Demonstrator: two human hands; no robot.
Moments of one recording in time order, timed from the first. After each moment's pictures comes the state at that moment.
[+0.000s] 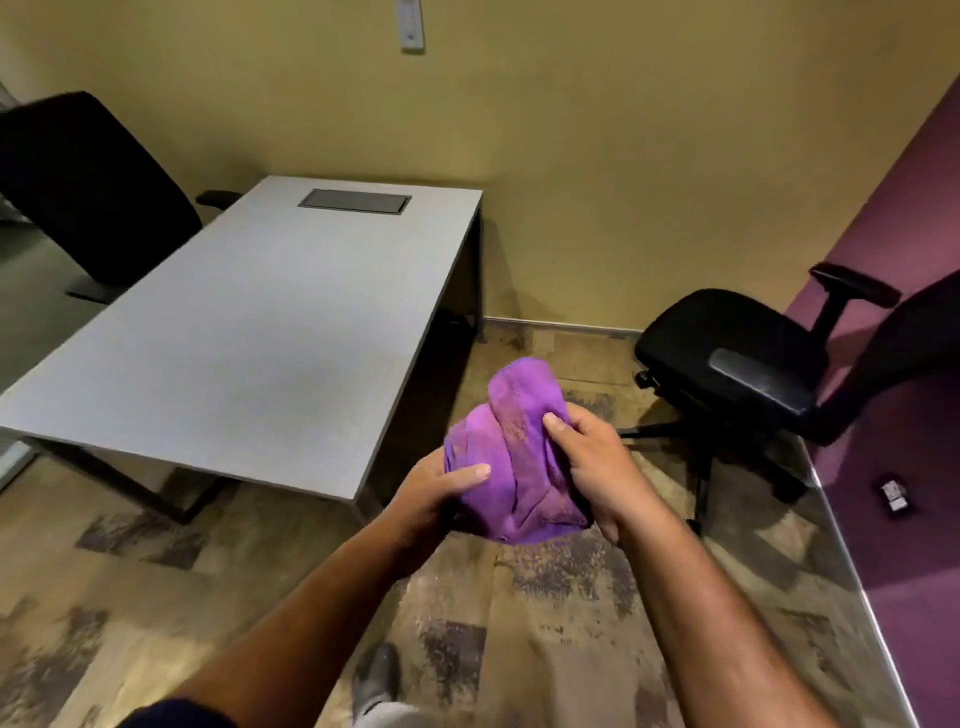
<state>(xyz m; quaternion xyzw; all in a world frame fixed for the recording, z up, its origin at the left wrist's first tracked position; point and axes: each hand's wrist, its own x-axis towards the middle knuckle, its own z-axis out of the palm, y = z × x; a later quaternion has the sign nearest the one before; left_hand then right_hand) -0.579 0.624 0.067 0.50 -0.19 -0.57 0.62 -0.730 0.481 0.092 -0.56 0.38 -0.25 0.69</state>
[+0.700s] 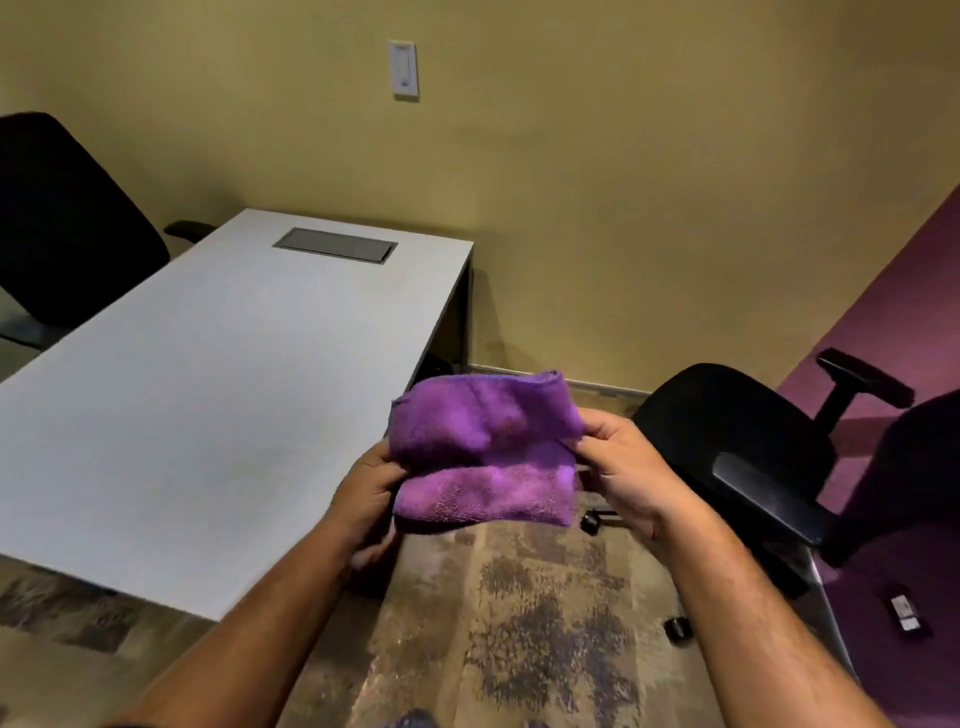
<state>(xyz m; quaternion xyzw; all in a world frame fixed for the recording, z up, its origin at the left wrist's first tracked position) -0.439 0.455 0.073 0.53 -0.13 -0.47 0.69 -0.655 0.265 0.122 -0.61 0.30 -0.18 0.71</state>
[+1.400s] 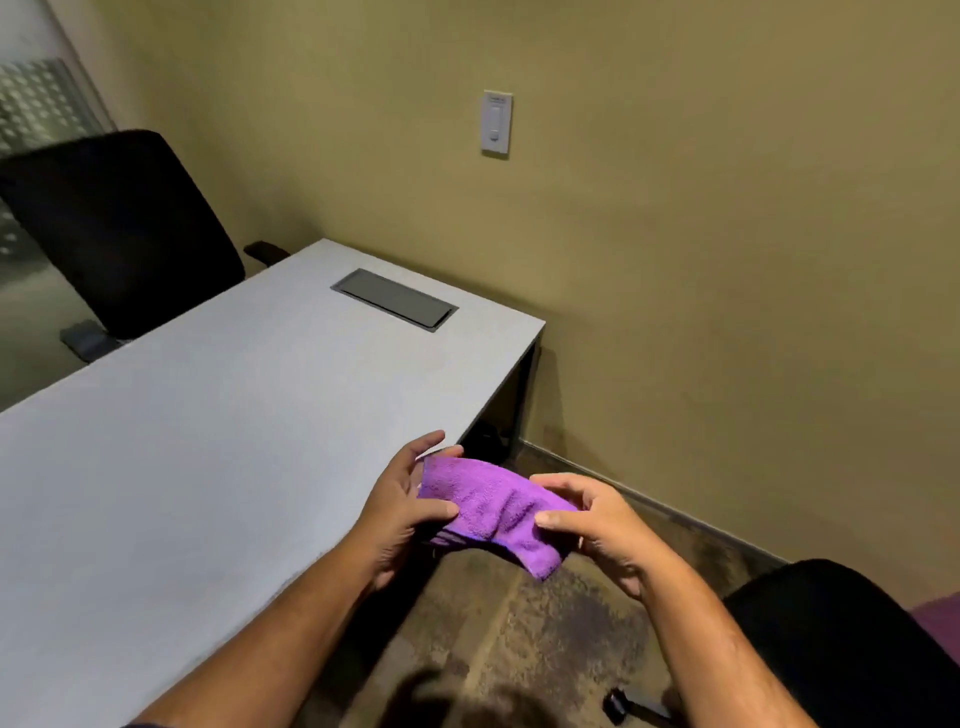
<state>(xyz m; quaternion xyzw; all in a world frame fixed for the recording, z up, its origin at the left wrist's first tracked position) -0.282 0.196 0.072 0.59 -0.16 -0.34 0.72 -0.442 -0.030 0.073 -0.62 0.25 -0.01 0.74</state>
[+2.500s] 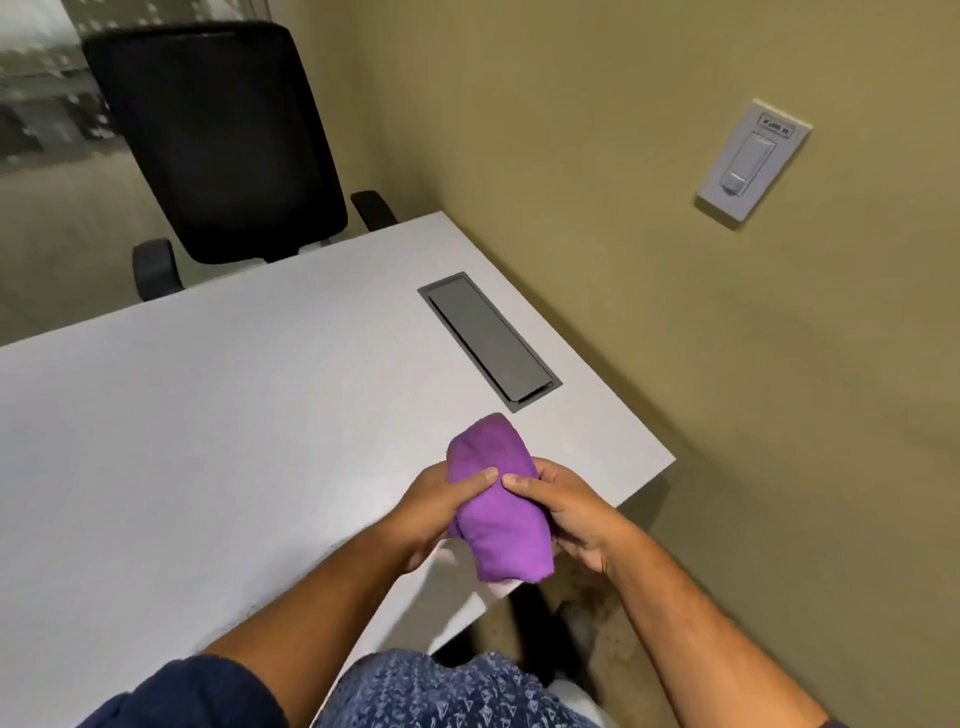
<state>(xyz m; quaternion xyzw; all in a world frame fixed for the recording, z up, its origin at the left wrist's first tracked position) 0.048 0.016 0.013 0.62 0.06 -0.34 0.70 0.016 -0.186 0.040 -0.60 0.17 0.25 0.74</state>
